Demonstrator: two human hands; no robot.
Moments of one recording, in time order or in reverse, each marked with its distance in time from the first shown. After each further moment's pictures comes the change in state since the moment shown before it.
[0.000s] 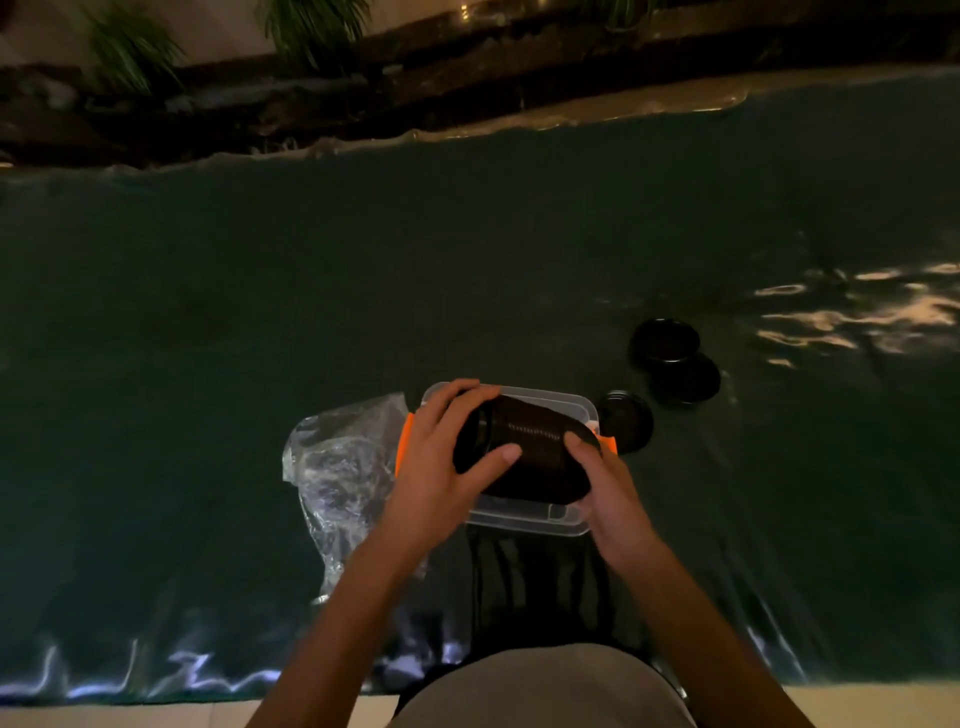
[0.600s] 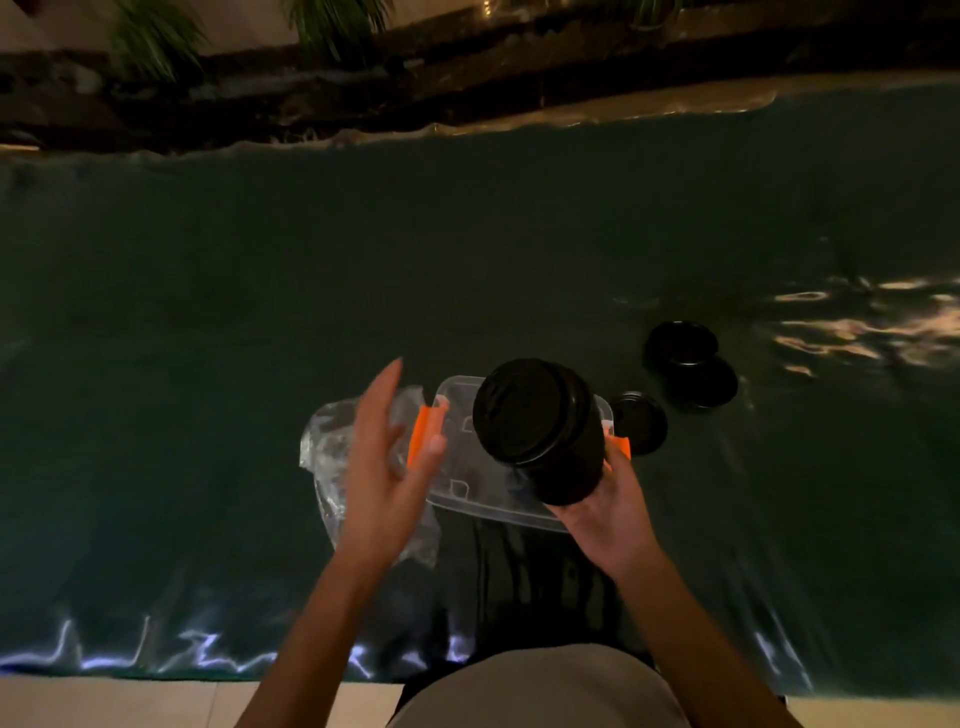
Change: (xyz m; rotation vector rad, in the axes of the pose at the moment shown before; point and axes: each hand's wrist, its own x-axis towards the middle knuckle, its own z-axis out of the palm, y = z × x) left_hand -0.026 -0.031 -0.025 -0.270 0.285 -0.086; right_hand 0.006 0.020 -0.001 0.518 -0.182 0.211
